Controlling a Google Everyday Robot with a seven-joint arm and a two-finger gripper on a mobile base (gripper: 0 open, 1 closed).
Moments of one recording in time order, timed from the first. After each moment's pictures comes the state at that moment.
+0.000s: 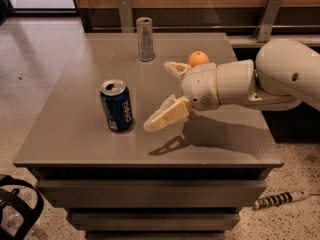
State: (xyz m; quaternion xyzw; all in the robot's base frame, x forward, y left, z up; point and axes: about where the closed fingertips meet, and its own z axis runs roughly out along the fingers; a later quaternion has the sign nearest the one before) arm 0.516 0.004 0.892 -0.53 0.63 0.31 0.47
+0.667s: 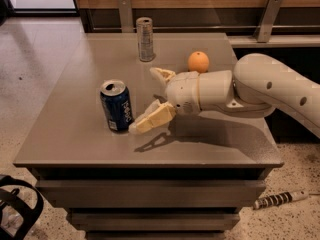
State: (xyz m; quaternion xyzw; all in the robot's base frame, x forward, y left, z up) arm 0.526 0.038 0.873 -0.52 0.61 0.34 0.49
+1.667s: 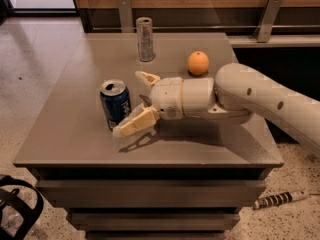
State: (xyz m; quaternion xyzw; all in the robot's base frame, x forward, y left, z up) arm 0.525 0.076 0.865 -0.51 0.59 0.37 0.50
